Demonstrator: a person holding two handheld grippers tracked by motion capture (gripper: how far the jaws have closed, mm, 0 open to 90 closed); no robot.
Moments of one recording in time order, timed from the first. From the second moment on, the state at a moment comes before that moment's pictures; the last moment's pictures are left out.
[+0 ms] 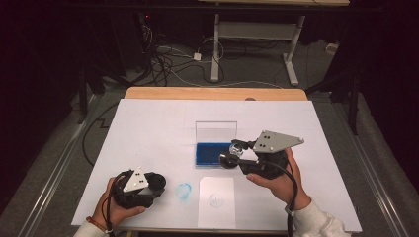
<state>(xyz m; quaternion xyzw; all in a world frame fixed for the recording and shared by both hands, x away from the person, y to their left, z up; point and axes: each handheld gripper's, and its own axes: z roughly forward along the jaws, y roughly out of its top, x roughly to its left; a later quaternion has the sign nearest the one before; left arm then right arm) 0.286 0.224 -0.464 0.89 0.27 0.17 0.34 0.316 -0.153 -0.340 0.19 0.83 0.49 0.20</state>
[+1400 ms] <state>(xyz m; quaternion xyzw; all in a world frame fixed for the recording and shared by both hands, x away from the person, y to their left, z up) 0.287 0.223 -0.465 0.89 0.27 0.17 0.33 0.290 -0.116 -0.407 0.14 0.89 0.41 0.13</state>
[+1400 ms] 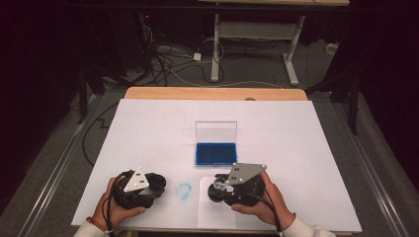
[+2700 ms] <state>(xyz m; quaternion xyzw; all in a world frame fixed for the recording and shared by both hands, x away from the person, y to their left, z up) 0.286 0.222 -0.466 0.89 0.26 0.17 0.33 0.295 -0.102 -0.445 0.13 0.92 0.34 0.11</state>
